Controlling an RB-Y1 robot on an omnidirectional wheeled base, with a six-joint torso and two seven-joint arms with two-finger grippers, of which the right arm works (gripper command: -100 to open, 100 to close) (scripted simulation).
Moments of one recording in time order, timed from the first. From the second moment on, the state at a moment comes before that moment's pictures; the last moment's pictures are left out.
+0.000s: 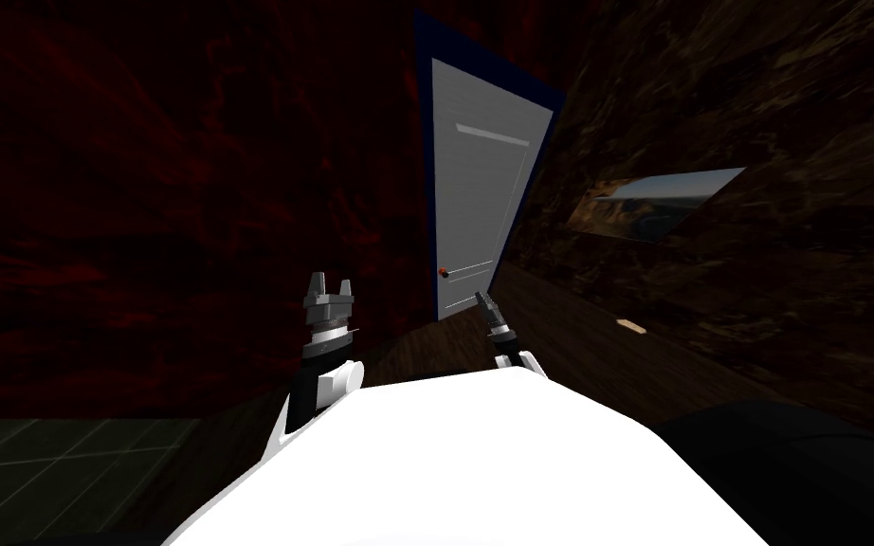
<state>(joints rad) 0.42 -0.07 -0.03 -1.81 0.39 -0.63 0.33</state>
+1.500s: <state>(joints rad) 0.39 -0.07 -0.03 -1.54 0.56 -0.76 0.60</state>
